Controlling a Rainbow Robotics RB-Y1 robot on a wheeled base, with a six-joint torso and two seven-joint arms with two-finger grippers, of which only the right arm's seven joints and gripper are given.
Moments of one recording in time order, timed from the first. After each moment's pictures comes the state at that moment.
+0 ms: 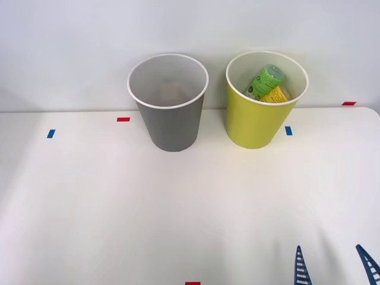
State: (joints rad) arm 1.03 -0.14 0.20 -1.97 0.05 -0.64 1.63
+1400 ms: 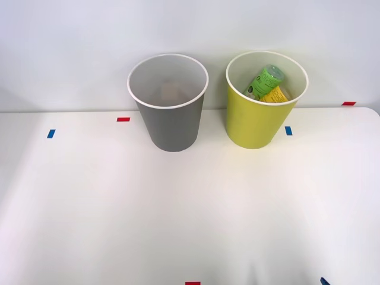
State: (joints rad) arm 1.13 -0.23 0.37 -1.97 0.01 -0.59 1.74
